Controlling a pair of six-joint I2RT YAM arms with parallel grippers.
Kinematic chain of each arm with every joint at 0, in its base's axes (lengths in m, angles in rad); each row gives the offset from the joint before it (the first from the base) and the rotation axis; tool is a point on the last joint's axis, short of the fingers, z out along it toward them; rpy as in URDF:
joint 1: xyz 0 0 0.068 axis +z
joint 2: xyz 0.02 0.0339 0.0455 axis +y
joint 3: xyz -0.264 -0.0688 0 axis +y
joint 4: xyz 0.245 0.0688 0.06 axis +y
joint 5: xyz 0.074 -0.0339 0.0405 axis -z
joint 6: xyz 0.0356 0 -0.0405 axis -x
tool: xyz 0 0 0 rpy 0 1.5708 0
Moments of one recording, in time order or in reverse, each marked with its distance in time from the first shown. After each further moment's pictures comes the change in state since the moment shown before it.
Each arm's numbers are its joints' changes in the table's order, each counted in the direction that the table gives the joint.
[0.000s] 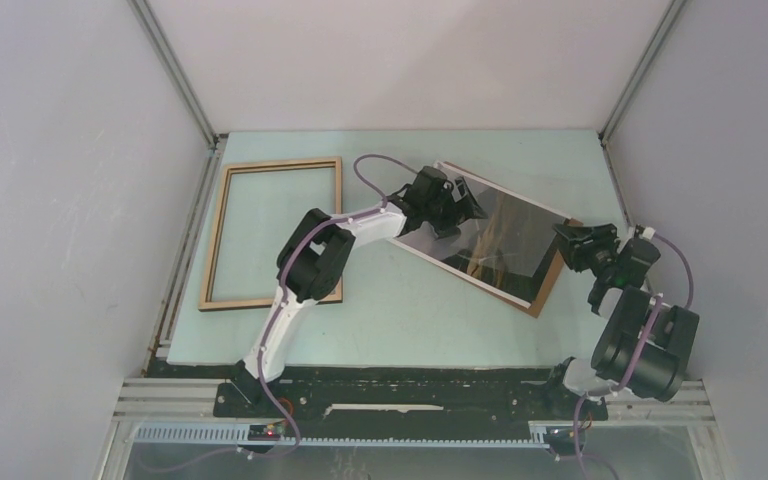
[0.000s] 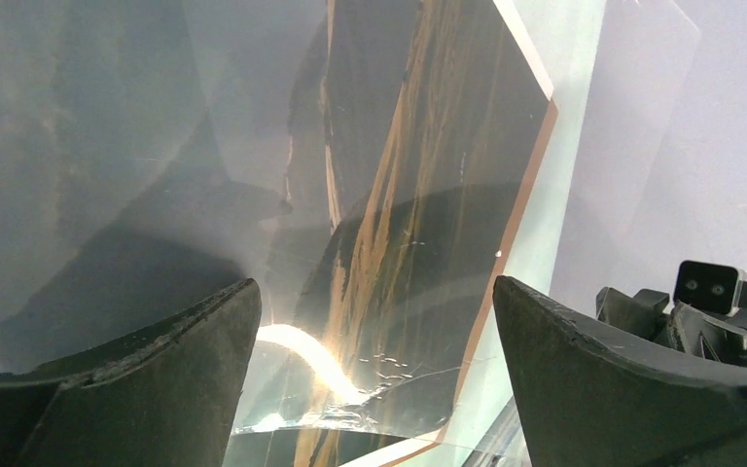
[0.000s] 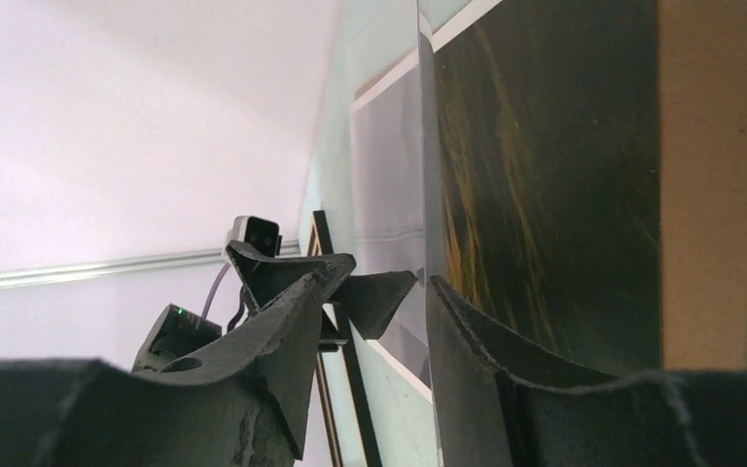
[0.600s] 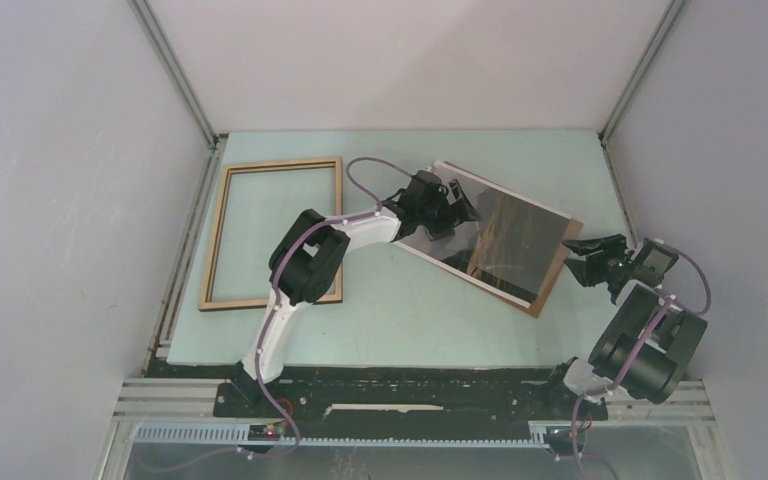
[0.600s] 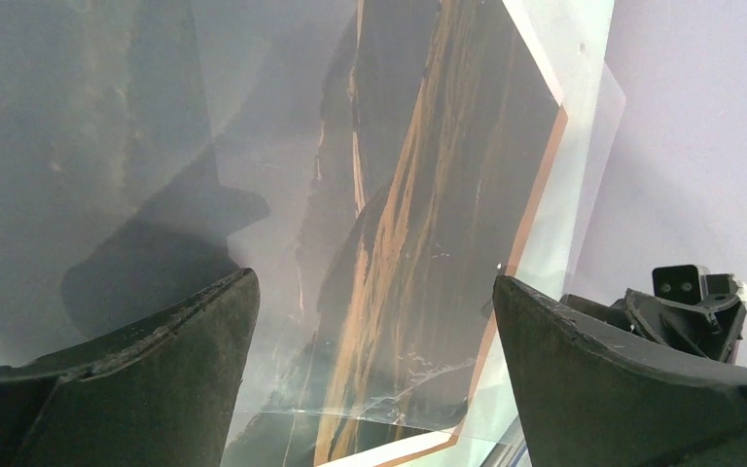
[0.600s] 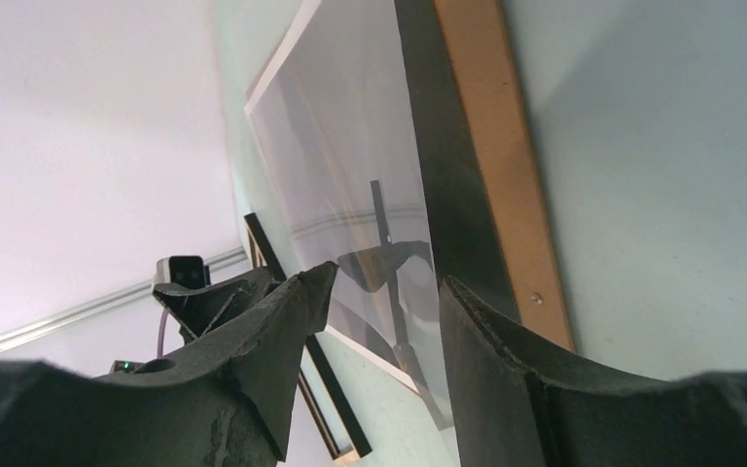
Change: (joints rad) left arm 0.000 -0.063 0.108 -0.056 -0.045 -0.007; right arm -0.125 0.006 -0.134 0.512 -0.025 0.229
